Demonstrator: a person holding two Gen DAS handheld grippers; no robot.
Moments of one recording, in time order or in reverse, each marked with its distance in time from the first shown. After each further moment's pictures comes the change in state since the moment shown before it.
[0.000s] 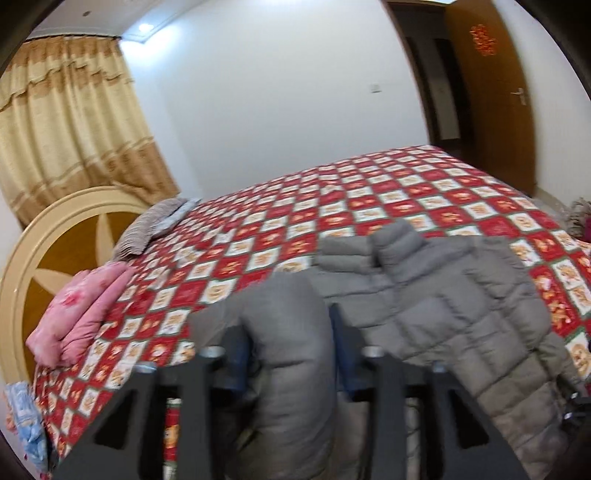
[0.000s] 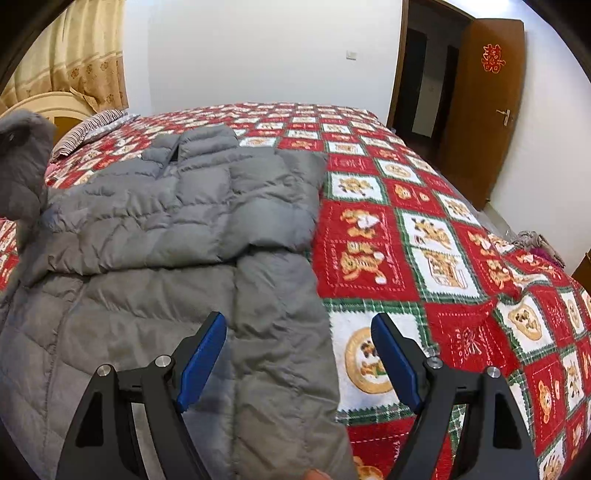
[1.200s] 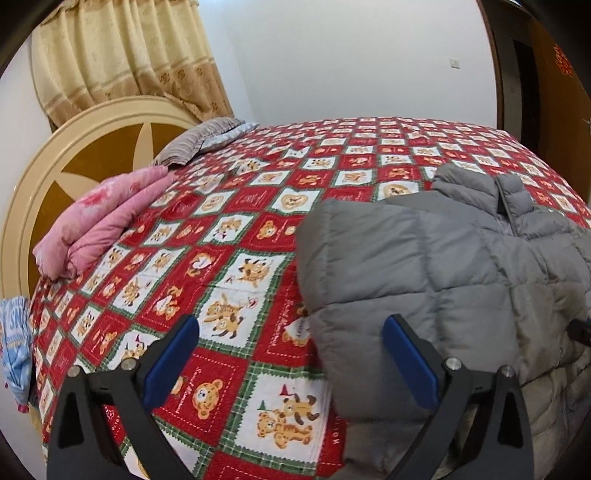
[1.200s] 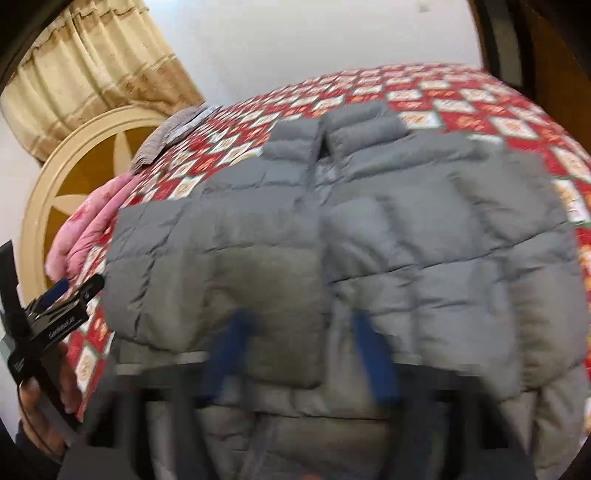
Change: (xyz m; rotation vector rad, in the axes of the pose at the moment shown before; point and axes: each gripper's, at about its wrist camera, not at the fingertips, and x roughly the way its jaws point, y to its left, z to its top) left arm 0.094 0.111 -0.086 -0.230 0.220 0.146; right arm 0.069 0.144 0.086 0.055 0.124 0.490
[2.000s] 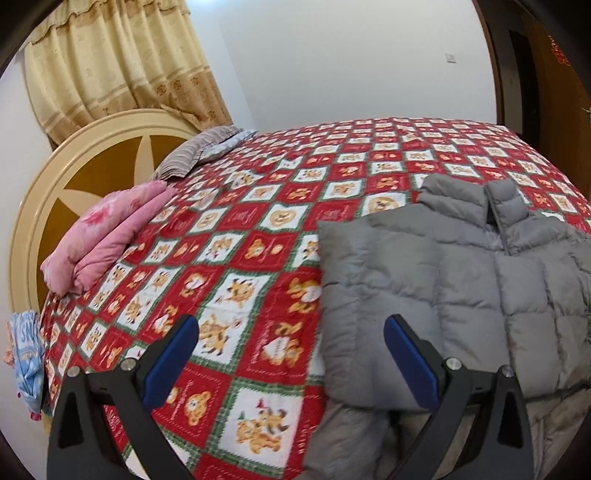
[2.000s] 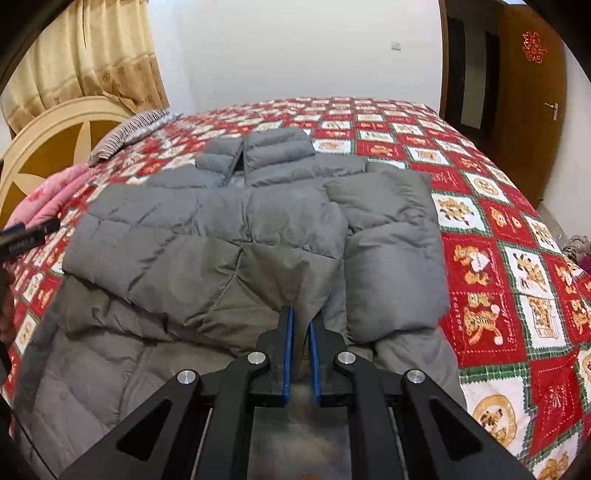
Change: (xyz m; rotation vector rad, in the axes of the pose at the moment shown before) left arm -0.013 -0.043 0.026 0.053 -0.011 0.033; right arm -0.066 -0.055 -0.032 -0.063 -0.084 -0.303
